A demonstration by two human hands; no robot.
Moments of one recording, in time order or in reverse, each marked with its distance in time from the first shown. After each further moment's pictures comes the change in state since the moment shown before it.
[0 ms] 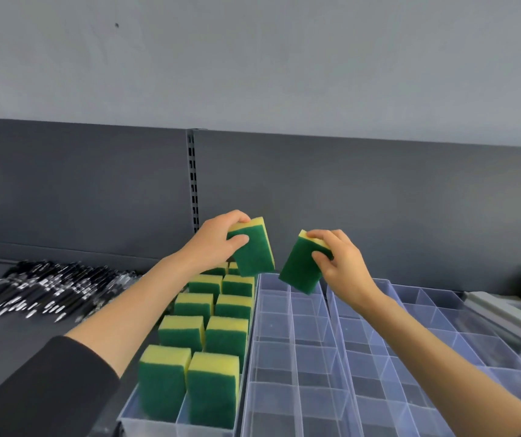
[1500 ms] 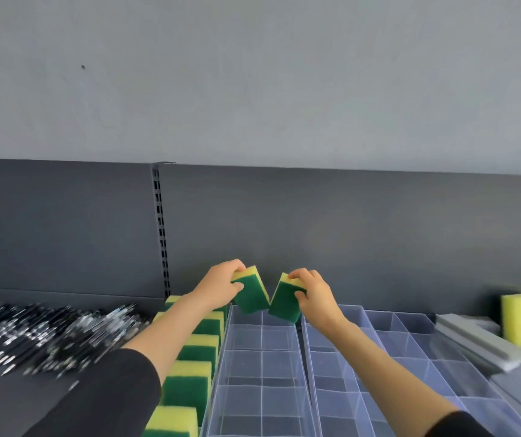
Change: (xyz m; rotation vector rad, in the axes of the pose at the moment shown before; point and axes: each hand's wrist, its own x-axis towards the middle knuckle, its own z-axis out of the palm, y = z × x) left_hand 0.049 -0.011 0.072 0.105 -0.107 -0.142; right_hand 0.019 0.059 0.011 -0.053 -0.109 0.206
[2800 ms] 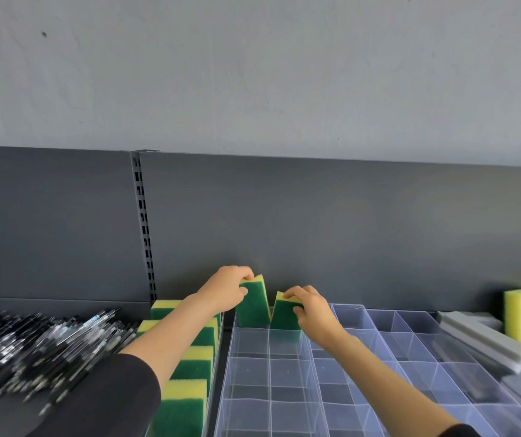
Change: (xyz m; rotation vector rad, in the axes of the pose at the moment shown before) left_hand 0.036 -0.013 0.026 0.112 -0.110 0.085; right_hand 0.015 0.035 0.030 -0.126 -0.098 0.051
